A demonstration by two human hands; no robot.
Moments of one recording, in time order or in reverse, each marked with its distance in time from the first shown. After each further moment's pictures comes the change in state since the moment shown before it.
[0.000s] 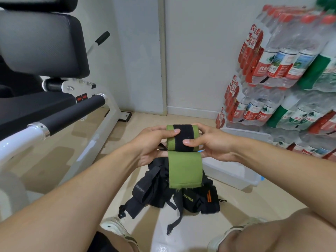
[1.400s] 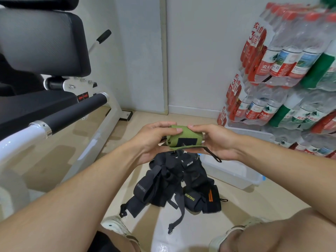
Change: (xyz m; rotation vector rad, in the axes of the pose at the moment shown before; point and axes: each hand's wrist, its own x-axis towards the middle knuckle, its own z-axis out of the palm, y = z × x) left_hand 0.003 0.001 -0.003 -0.037 0.065 0.037; right_hand 0.006 -0.003 -0.001 0.205 0.036 0.092
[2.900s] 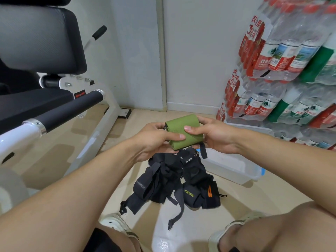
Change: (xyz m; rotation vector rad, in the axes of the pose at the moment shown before) left_hand 0.005 -0.007 0.004 0.138 -0.085 -0.039; right_hand -0.001 -0.001 -0.006 -0.276 -0.008 -0.137
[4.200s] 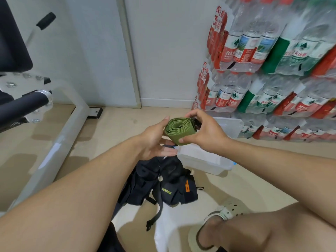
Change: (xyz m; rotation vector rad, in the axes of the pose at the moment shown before) left_hand 0.069 -0.015 0.069 0.062 -0.067 -0.266; right_hand -0.011 0.049 -0.068 -0.501 0.477 -0.333
